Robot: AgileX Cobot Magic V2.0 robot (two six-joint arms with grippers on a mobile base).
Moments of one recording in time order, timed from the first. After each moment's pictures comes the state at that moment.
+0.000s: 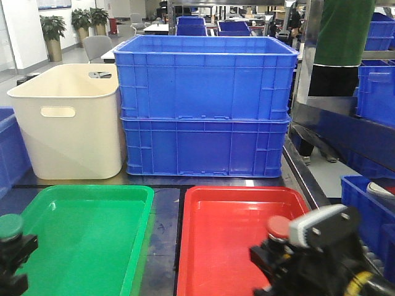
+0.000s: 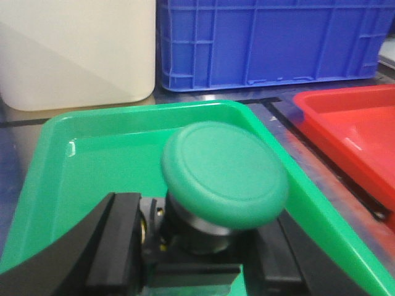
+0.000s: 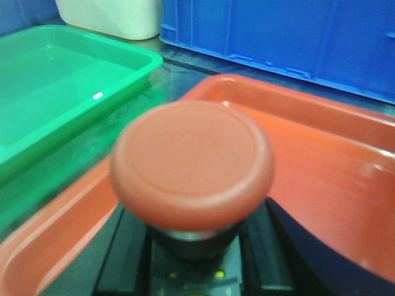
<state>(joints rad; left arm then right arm) 0.00 1.13 -0.52 0.83 -0.37 -0.81 0.40 1.33 -0.65 -0.40 -0.29 0.34</state>
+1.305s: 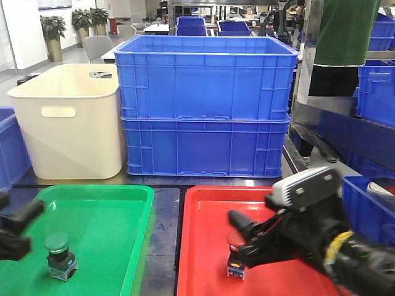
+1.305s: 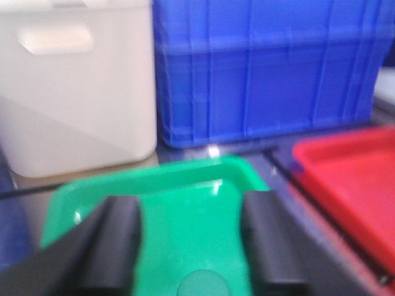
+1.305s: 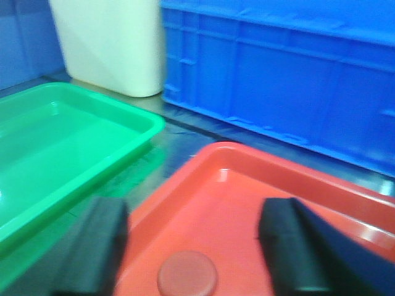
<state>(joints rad) 0.00 1.05 -0.62 0.93 -0.34 -0.91 0.40 1.30 -0.78 -0.41 -0.21 0.34</state>
